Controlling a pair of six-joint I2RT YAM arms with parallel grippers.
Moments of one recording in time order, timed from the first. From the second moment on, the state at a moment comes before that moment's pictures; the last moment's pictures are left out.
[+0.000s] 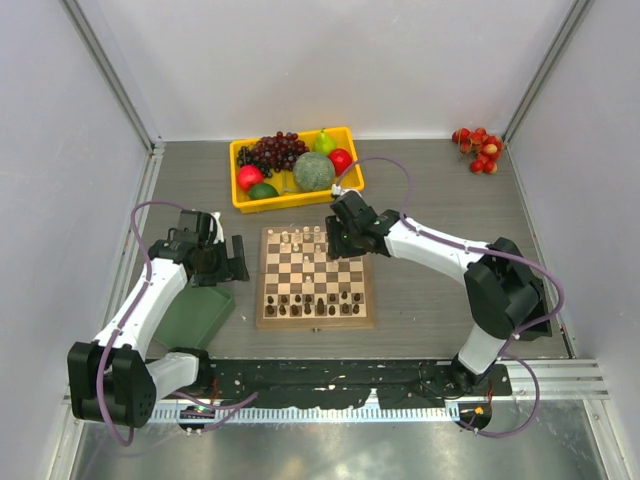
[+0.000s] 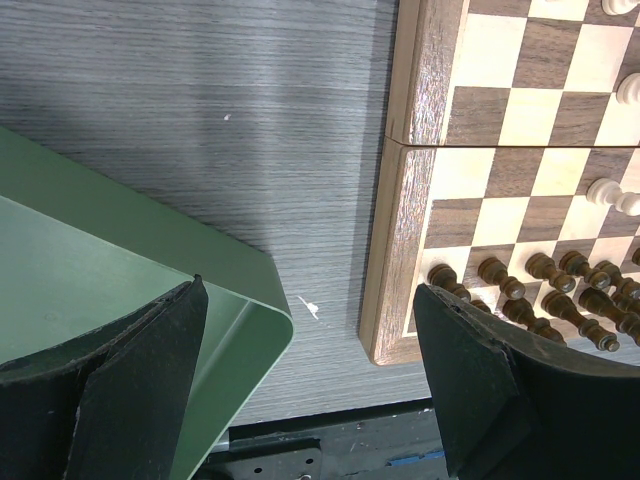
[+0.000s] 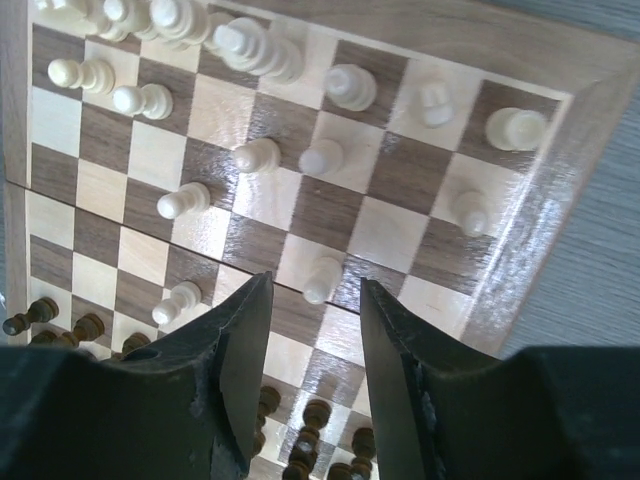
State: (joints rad) left arm -0.13 1.14 0.82 -0.77 0.13 -0.28; right arm 0.73 1.69 1.19 -0.43 0.07 0.50
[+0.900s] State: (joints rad) left arm -0.13 1.13 0.82 -0.77 0.13 -0.28; right arm 0.76 1.78 1.24 -0.48 0.13 0.48
